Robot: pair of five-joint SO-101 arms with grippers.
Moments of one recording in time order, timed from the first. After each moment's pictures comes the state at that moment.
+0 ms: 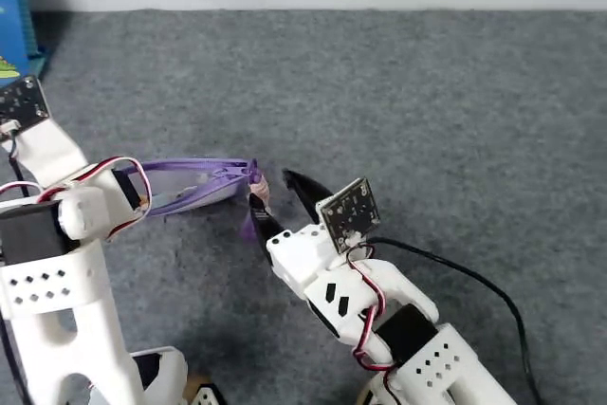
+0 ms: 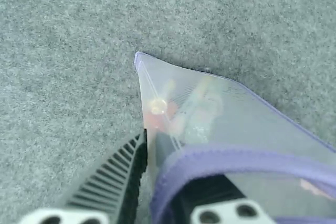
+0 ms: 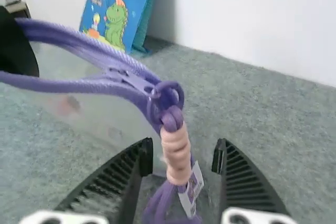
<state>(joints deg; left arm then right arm) -15.2 -37.2 14.4 99.5 24.8 -42.5 -70.8 72.6 19.4 -6.7</state>
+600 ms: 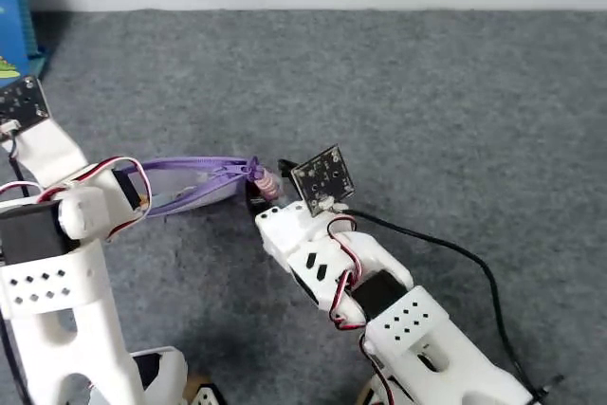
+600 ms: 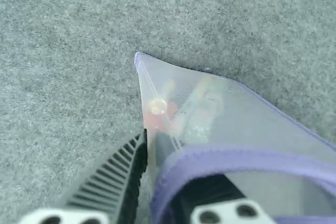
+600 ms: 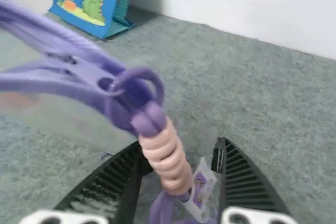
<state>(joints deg) -15.2 -37.2 14.4 99.5 24.8 -39.4 -49.3 67.3 11.2 -6.5</state>
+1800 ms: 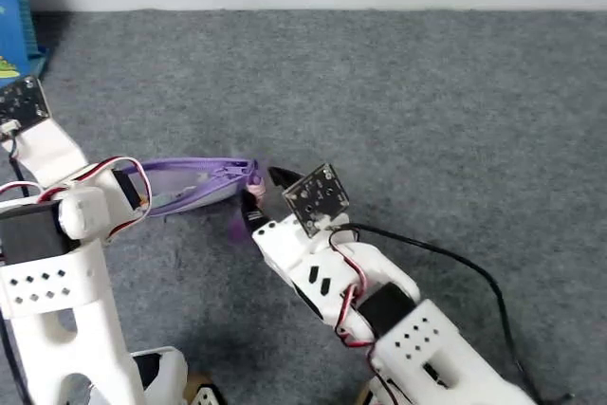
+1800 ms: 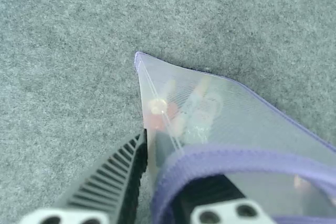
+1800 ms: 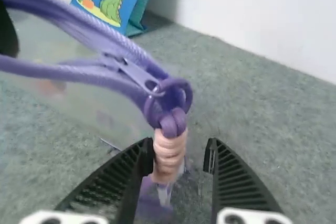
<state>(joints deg) -15.2 -37.2 14.4 99.5 24.8 -42.5 -56.0 67.7 16.3 -1.1</state>
